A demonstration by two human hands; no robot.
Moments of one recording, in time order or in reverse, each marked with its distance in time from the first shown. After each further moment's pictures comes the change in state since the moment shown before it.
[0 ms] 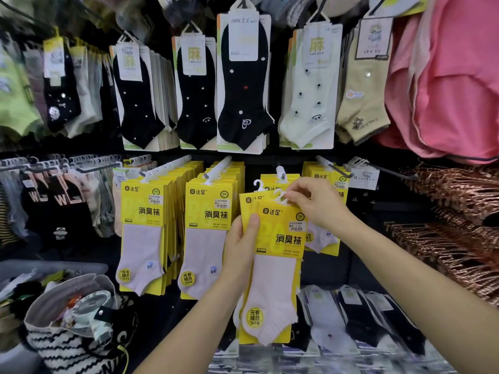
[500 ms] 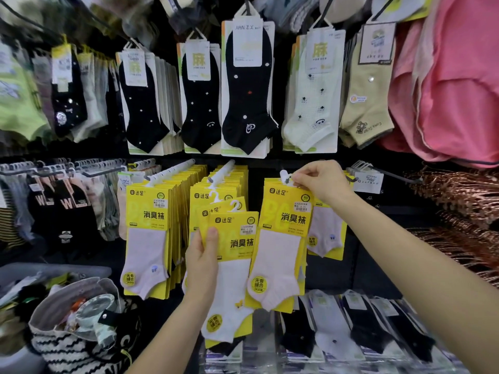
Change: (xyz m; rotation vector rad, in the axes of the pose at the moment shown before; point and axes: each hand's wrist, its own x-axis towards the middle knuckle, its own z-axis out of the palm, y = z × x) left_hand -0.001 -0.004 -0.068 0.154 0.208 0.210; right_hand 0.038 0.000 -0.013 0.205 0.095 0.176
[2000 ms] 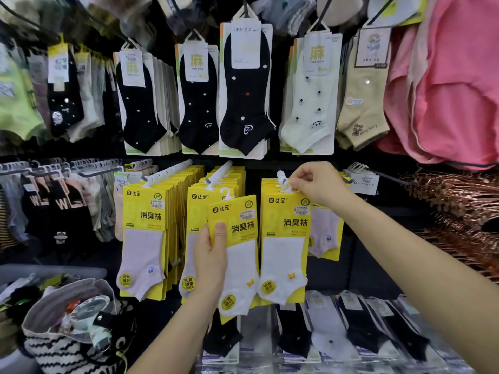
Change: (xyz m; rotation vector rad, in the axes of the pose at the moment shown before) left_hand 0.001 0.008 0.022 0.075 0.038 -0.034; right_hand -0.003 -0.006 -0.004 -0.197 -0.076 -0.038
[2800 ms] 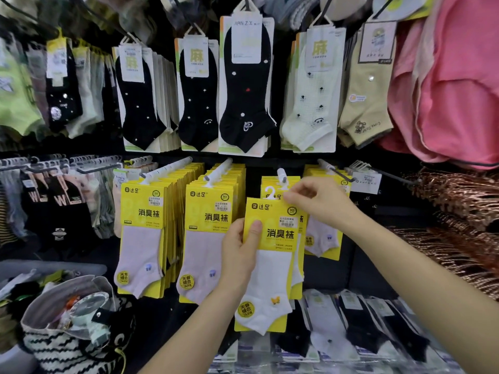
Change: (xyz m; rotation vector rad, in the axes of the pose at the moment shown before) left_hand -0.015 0.010 0.038 -0.021 -0.195 -0.006; right_hand -0.029 0.011 0.006 0.057 -0.019 -0.106
